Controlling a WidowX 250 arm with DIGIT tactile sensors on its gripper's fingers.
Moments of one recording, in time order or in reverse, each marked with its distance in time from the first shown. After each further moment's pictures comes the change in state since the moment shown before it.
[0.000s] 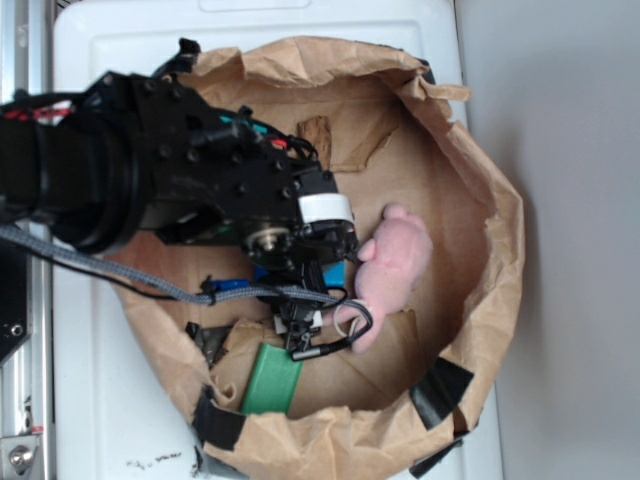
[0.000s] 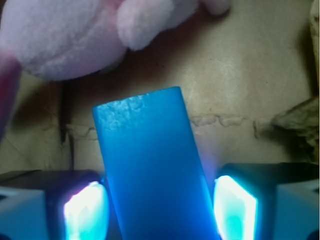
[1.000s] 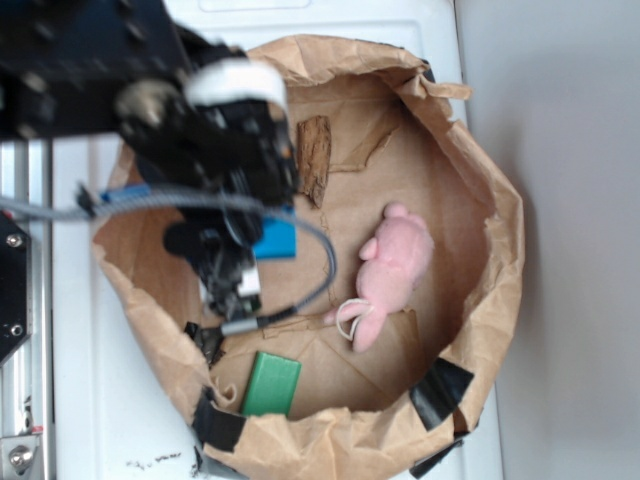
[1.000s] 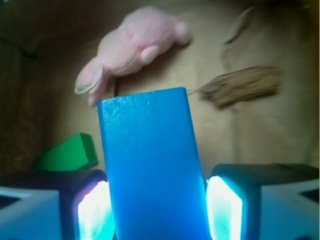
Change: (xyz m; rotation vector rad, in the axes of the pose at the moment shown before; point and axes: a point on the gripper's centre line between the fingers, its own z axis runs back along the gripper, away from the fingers) arm -0.020 0.024 0.106 -0.058 -0.011 0.034
